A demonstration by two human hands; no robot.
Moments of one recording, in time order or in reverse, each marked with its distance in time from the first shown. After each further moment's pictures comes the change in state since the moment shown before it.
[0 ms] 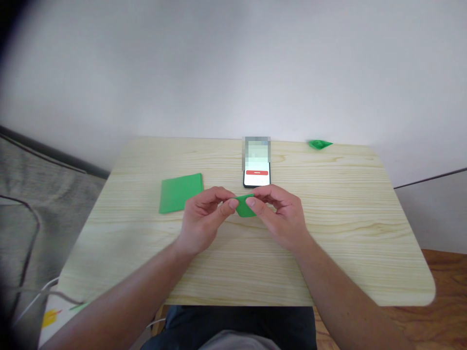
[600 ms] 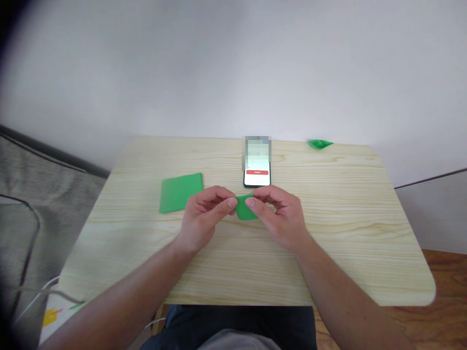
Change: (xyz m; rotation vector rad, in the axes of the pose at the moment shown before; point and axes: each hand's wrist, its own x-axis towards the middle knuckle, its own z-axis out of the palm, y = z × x) left_hand 0.002 0.002 -0.001 -0.155 -0.046 -0.107; right_hand 0.000 -0.009 -0.002 -0.002 -0.072 0.043
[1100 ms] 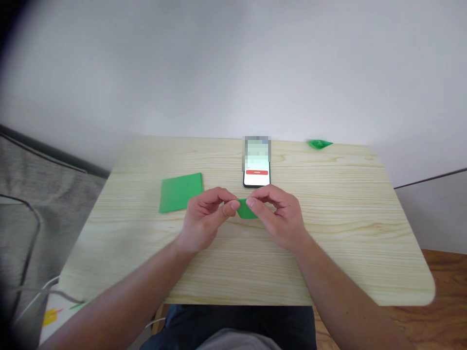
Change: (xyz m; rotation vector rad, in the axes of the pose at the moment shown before) left_hand -0.001 -0.001 0.000 0.141 -0.028 0.079; right_hand 0.002 0.006 0.002 -0.037 0.037 -0.111
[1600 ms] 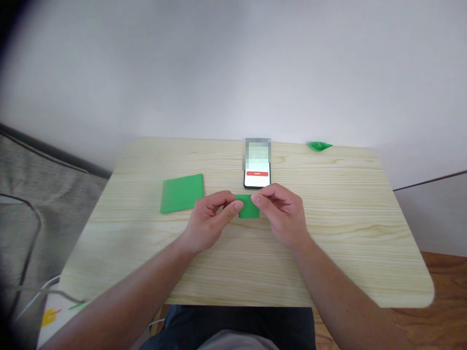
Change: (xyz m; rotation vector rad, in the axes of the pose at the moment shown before) left_hand 0.004 0.008 0.003 0.110 -0.072 -0.025; right_hand 0.004 0.003 -0.001 0.092 0.065 0.015
